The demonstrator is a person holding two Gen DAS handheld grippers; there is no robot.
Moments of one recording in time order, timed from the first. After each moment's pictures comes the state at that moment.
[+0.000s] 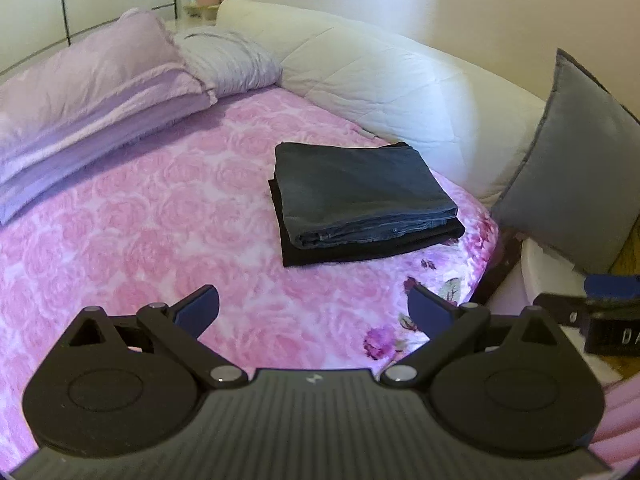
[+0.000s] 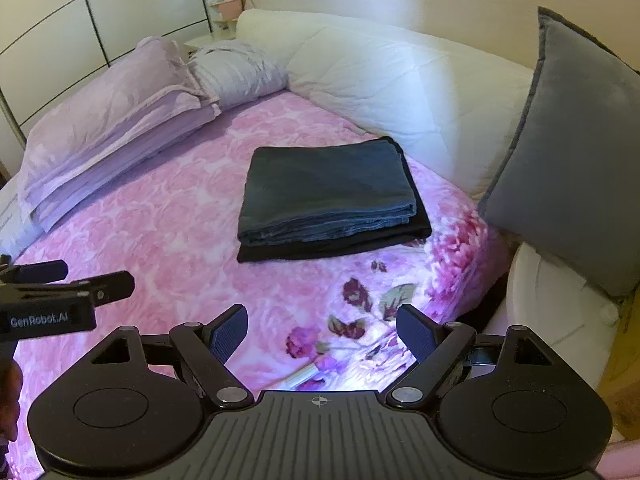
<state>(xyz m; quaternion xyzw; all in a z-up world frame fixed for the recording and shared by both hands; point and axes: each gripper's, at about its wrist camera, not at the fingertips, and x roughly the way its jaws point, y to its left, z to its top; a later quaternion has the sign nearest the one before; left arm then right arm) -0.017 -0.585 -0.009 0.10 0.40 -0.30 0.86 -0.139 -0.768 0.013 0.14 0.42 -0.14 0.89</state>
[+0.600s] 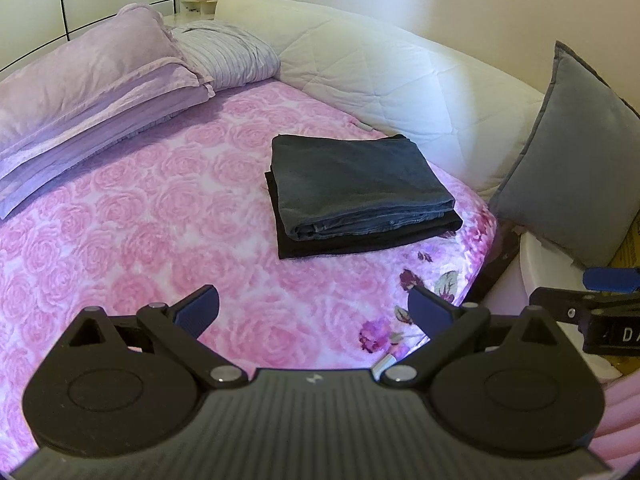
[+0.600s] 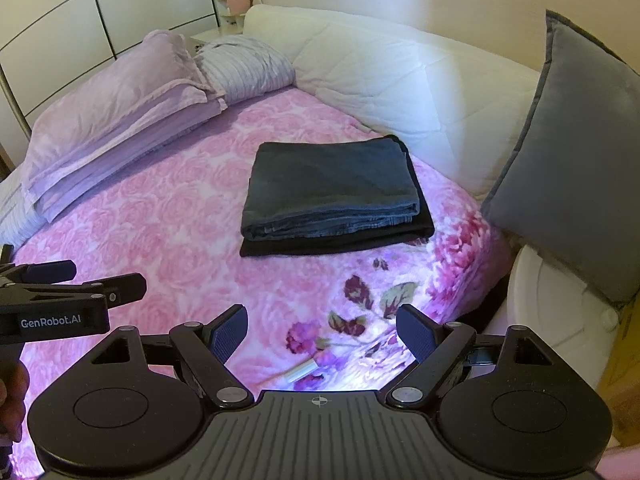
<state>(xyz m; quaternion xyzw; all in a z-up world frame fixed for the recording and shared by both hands) -0.024 -0.594 -0.010 0.11 0.40 -0.29 0.86 -0.141 -0.768 0.015 0.13 0.42 -0.13 0.89</state>
